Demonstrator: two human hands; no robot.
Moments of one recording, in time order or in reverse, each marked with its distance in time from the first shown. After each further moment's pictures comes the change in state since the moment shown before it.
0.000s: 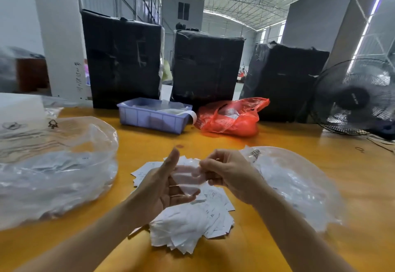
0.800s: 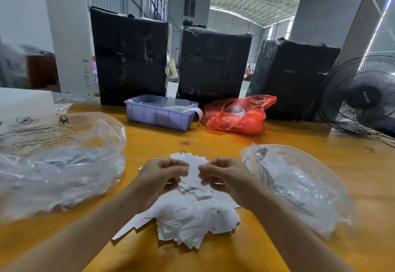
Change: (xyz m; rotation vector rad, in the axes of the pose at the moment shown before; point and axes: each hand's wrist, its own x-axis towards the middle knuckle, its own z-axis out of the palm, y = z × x) left_hand 0.001 0.006 -0.015 0.192 0.257 0.049; right_hand 0.010 0.026 0.004 -0.025 -0.019 0.085
